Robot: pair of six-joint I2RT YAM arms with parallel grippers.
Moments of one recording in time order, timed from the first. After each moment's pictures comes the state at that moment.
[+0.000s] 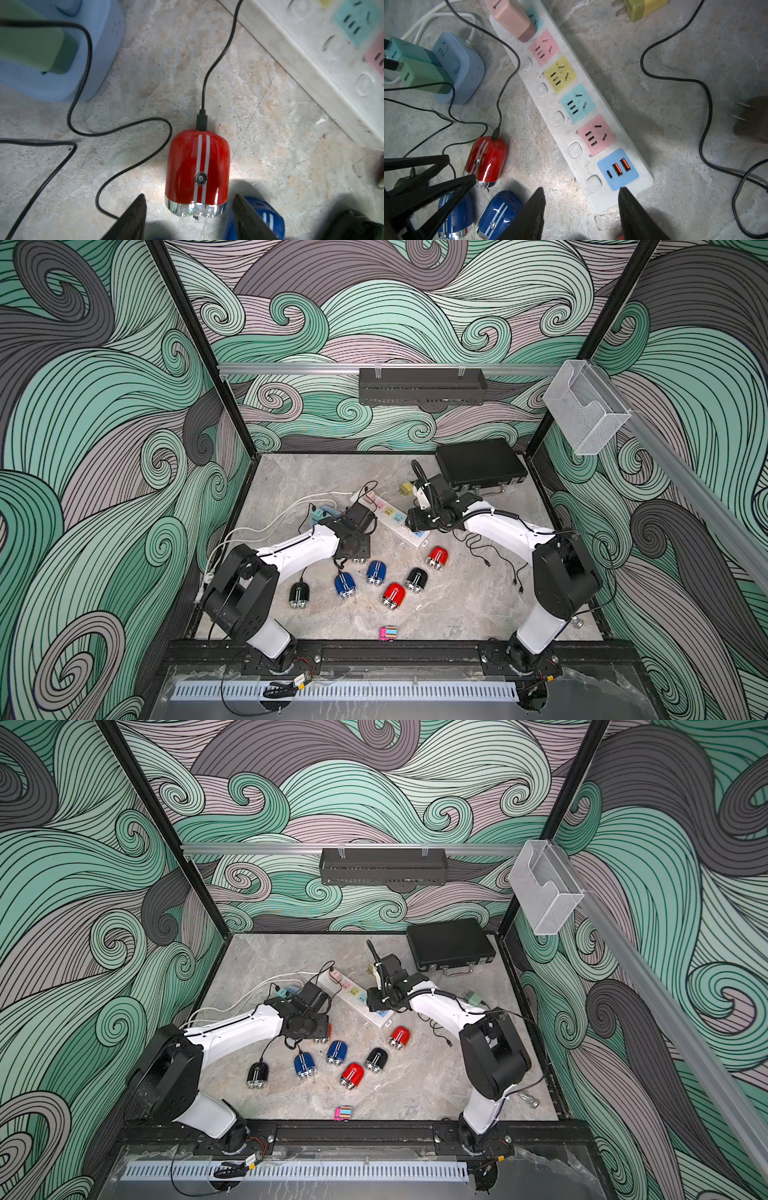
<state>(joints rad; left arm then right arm) -0.62 1.56 0.95 -0.61 -0.15 -0.59 0.59 1.73 1.24 -0.53 -0.11 0.34</state>
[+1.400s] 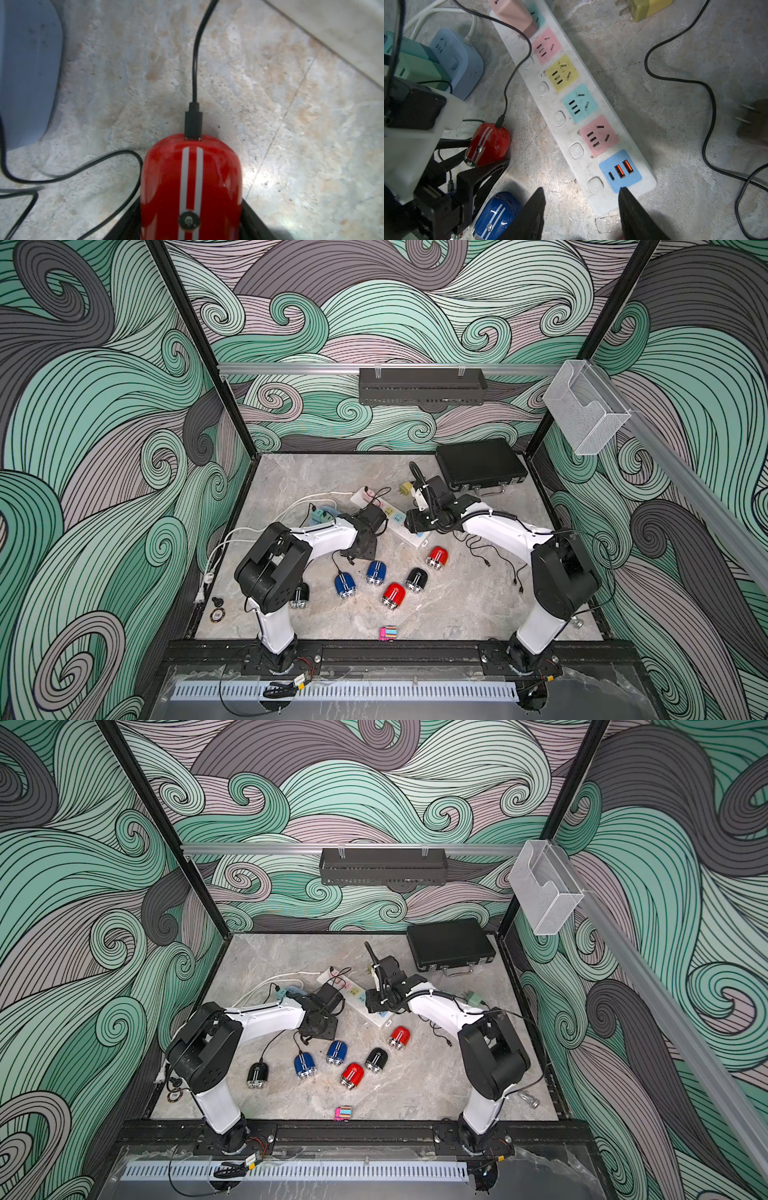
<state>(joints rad) -0.64 1.79 1.05 -0.60 -0.20 -0.48 0.60 1.73 1.24 -0.51 -0.10 0.33</state>
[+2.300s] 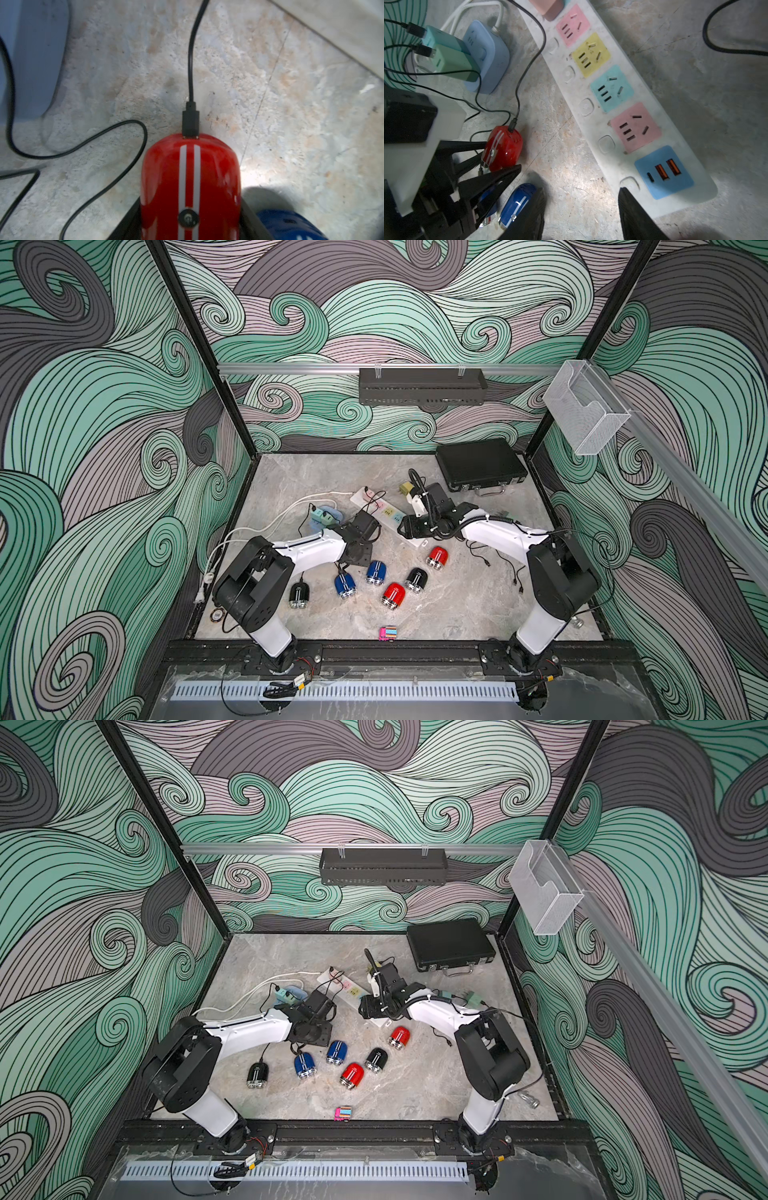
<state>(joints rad) -0.65 1.61 0.89 -0.50 -0.15 -0.45 0.61 1.73 1.14 -0.36 -0.28 0.42</state>
